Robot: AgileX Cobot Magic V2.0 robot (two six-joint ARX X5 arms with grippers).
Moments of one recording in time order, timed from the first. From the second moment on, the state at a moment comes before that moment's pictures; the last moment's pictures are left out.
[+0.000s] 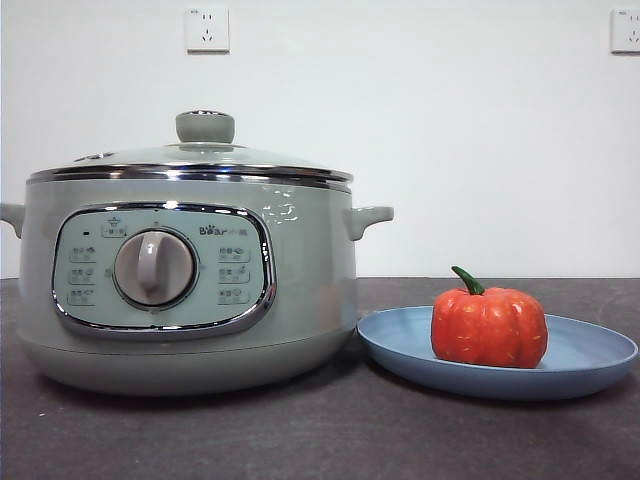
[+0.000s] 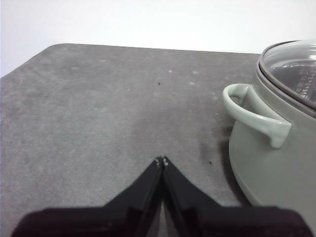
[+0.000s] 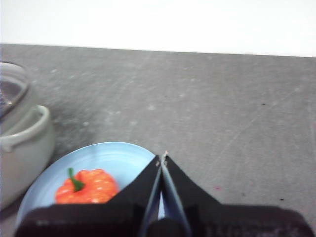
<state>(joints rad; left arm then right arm) 0.02 0.00 0.02 -0.19 -0.01 -0.07 0.22 0.27 0.36 -0.31 0.01 -0.01</state>
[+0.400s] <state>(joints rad) 0.02 0.00 0.02 -0.19 -0.01 -0.07 0.09 0.09 0.09 -0.15 -0.13 -0.03</state>
